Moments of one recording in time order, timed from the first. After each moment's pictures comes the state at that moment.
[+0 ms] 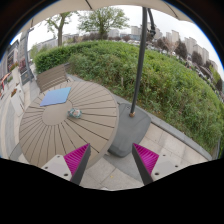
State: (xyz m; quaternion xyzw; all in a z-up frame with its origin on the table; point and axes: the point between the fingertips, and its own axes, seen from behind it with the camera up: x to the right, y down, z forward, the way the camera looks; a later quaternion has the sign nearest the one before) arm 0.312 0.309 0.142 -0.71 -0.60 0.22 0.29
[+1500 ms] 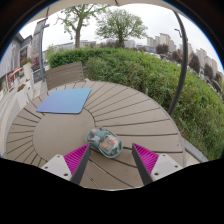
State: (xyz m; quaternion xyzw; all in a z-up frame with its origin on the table) arm 0.033 0.168 -0.014 -0.64 -0.64 0.29 0.31
